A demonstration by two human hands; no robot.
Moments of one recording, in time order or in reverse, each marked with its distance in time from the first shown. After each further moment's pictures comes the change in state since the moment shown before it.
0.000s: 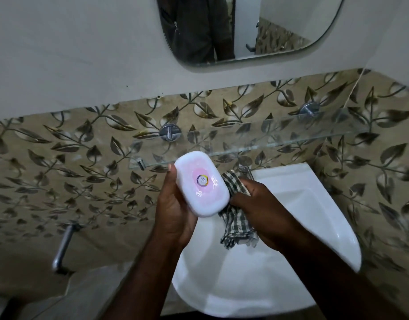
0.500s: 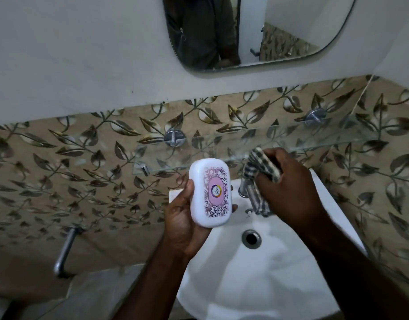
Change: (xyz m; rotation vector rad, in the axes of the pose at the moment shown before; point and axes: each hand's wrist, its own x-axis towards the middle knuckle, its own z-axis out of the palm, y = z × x) left_hand 0.012 -0.013 -0.017 -0.106 -0.246 -0.238; right_hand 0.019 -0.037 -0.027 -0.734 0.481 -0.363
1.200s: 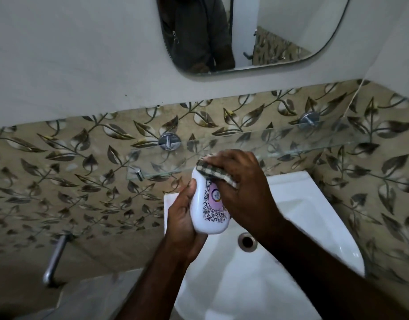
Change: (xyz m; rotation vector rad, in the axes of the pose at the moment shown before) left_hand 0.005 -0.004 0.004 0.110 0.022 0.045; right_hand 0.001 -0.022 0.045 -0.013 -0.029 -0.366
